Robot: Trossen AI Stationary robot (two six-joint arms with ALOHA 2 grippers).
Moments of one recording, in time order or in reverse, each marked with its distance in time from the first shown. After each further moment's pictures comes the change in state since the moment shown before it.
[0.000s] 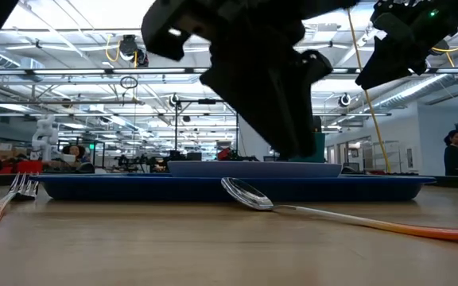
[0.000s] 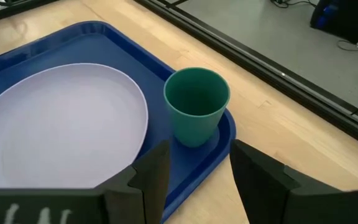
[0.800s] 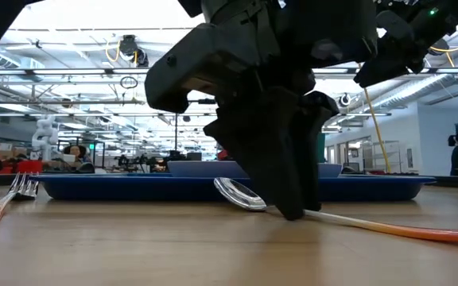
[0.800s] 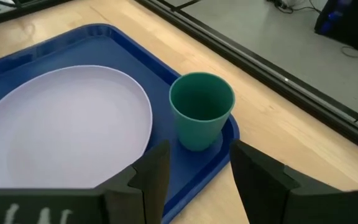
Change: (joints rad) left arm 0.004 0.082 0.000 0.034 0.008 -0.031; right arm 0.000 -0.001 0.000 0.026 -0.007 -0.035
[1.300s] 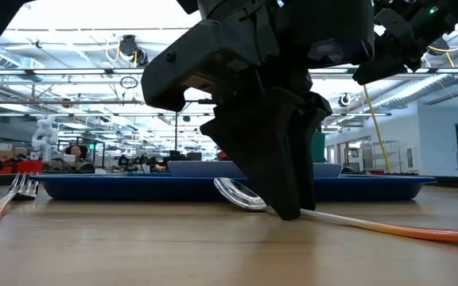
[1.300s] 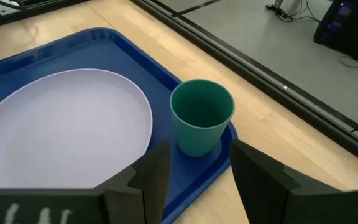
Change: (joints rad) left arm -0.019 -0.002 -0.006 -0.002 -0.019 -0.070; right arm 0.000 -0.006 0.000 0.020 0.007 -0.044
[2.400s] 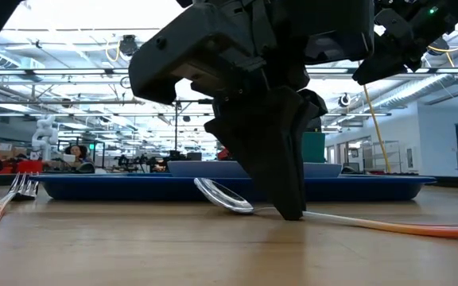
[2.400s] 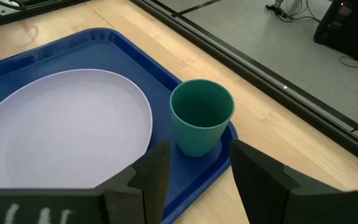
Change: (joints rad) left arm -0.020 -0.001 -0.002 -0.013 -0.005 -0.050; right arm 0.000 0.000 0.000 0.000 0.000 0.001
